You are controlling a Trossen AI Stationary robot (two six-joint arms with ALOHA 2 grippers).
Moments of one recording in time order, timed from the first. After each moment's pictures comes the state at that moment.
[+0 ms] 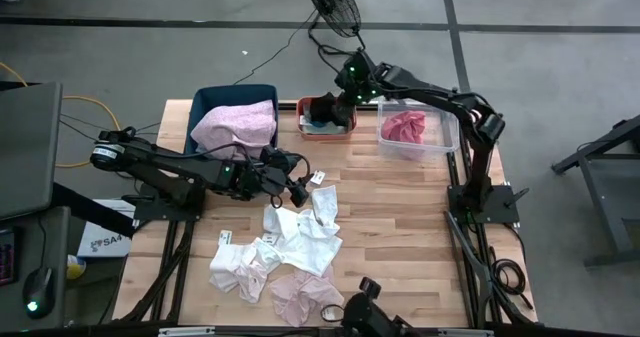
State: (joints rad) left arm -0.16 1.35 1.01 -0.24 -0.69 -0.51; right arm -0.65 1.91 1.63 -0.56 -0.15 0.02
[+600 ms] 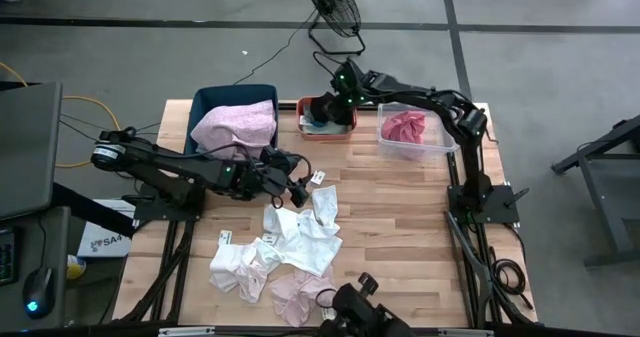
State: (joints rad) left arm -0.16 1.36 1.01 -0.25 -0.69 -0.51; right arm -0.65 2.07 1.64 -0.47 -0.05 0.22
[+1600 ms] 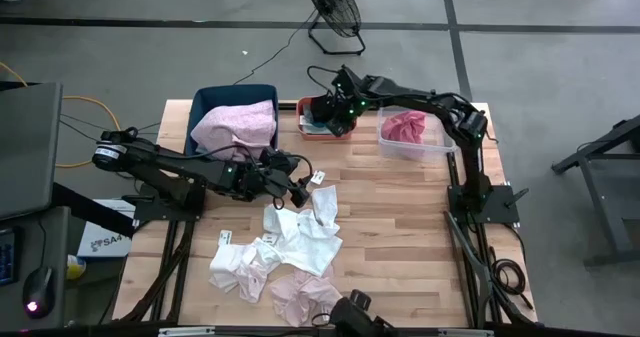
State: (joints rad) left arm -0.16 1.37 1.01 -0.27 -0.69 -0.54; right arm -0.60 2.03 1.64 -0.63 -0.23 0.04
